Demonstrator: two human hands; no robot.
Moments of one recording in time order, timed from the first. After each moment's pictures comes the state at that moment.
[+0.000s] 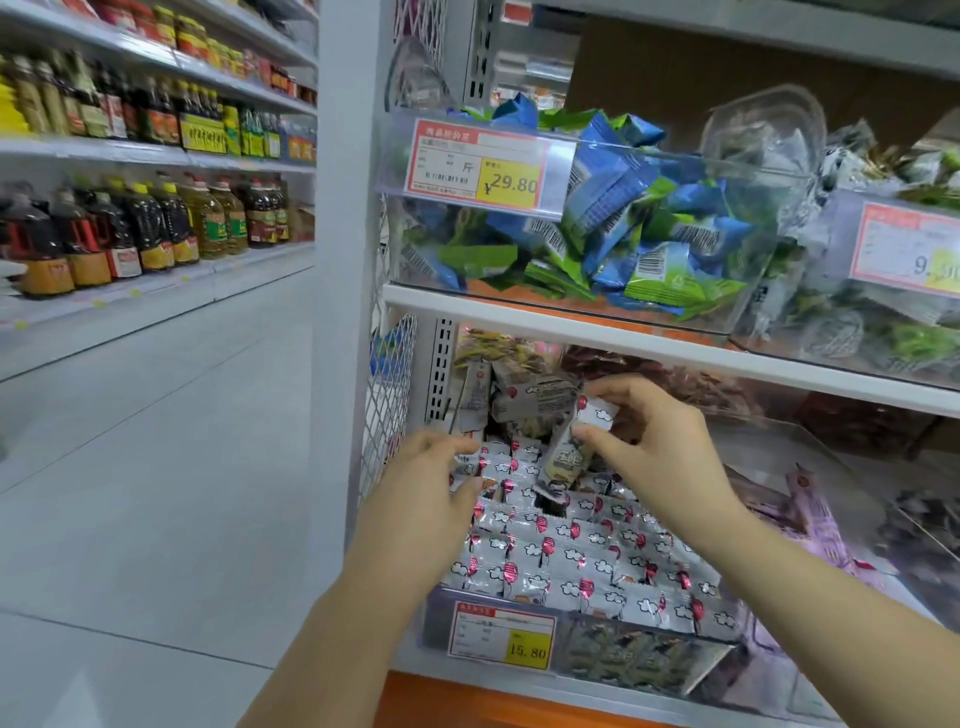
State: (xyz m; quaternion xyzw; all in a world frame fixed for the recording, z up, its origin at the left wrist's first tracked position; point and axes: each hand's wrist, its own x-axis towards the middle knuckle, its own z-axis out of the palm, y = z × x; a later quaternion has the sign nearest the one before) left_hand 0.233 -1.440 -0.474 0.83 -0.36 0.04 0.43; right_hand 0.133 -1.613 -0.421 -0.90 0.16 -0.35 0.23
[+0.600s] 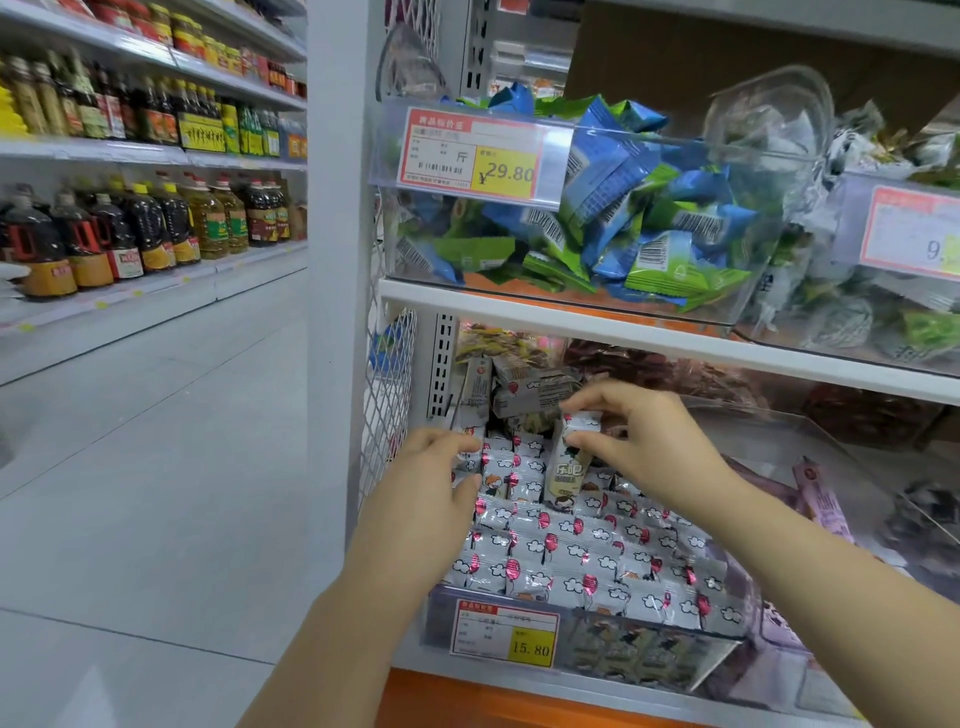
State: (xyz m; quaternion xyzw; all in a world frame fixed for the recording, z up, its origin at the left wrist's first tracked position) left_hand 0.234 -1.442 -0.474 0.83 -0.36 0.03 0.42; right_hand 0.144 -1.626 -0.417 -0.95 0.12 -0.23 0.20
